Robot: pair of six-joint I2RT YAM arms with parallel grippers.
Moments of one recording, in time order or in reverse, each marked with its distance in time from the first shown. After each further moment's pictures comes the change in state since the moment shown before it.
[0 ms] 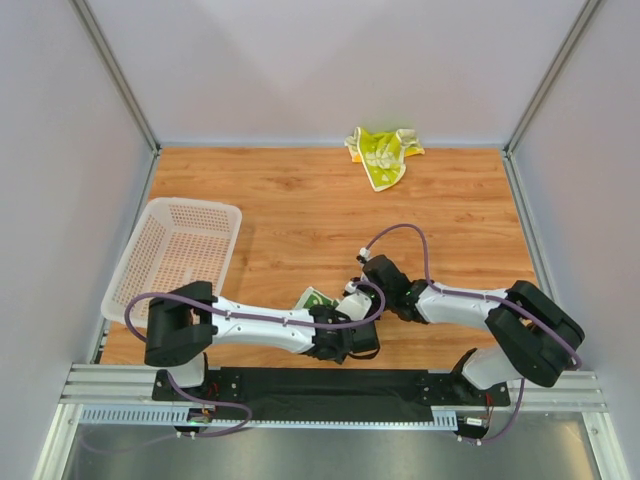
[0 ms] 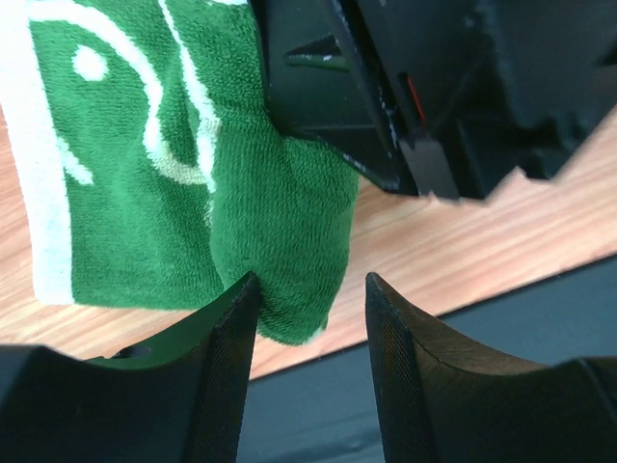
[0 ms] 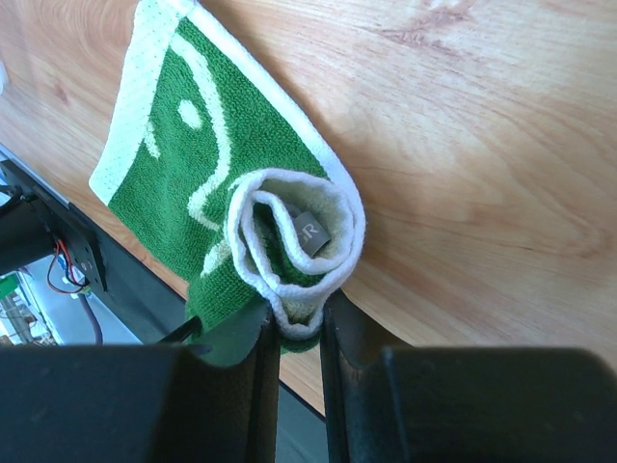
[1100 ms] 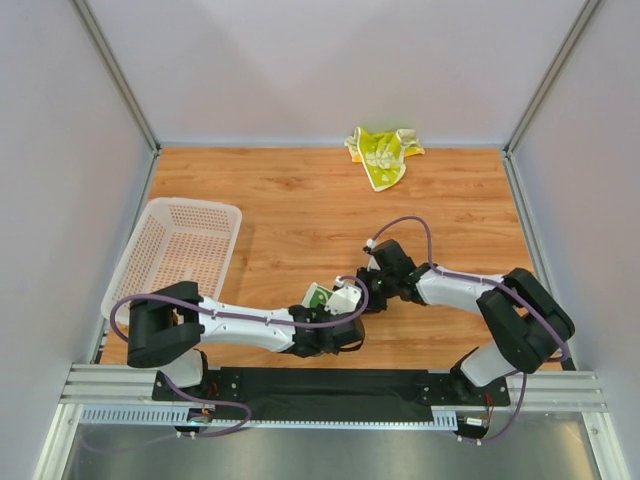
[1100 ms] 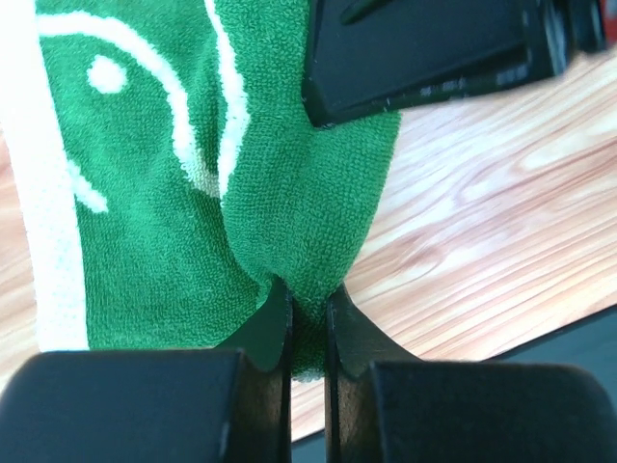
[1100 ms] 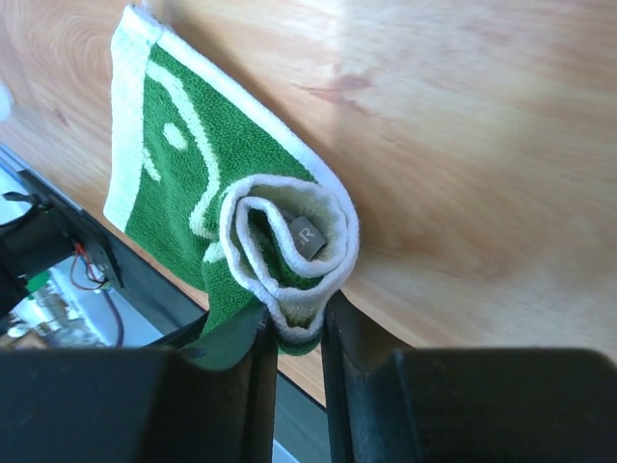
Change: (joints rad) left arm 0.053 -0.079 -0.211 0.310 -0.008 0.060; right arm -0.135 0.076 0.096 -0.129 -0.113 -0.082
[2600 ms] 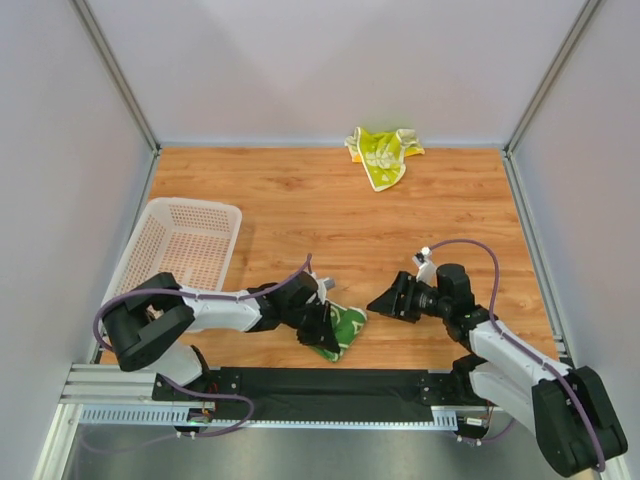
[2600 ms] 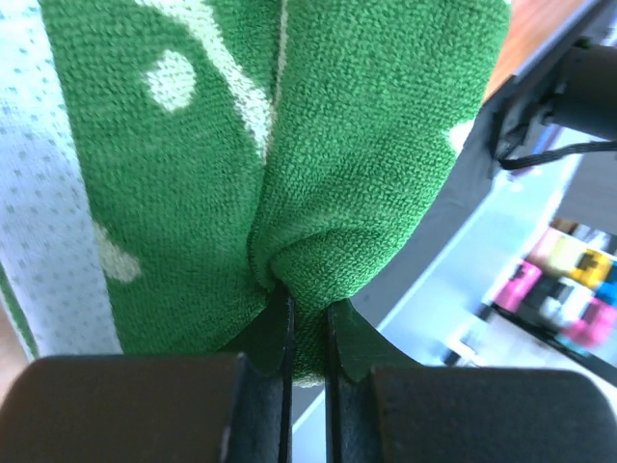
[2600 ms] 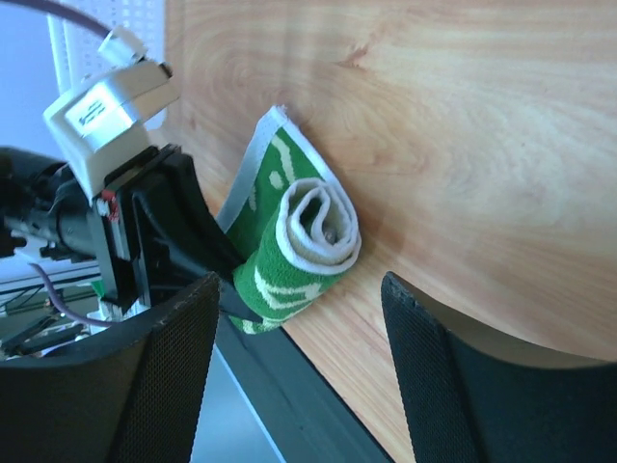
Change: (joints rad) left arm 0.380 -0.112 -0.314 0.477 0.908 -0.154; right arm -0.327 -0.562 -0.421 0.227 -0.259 -0.013
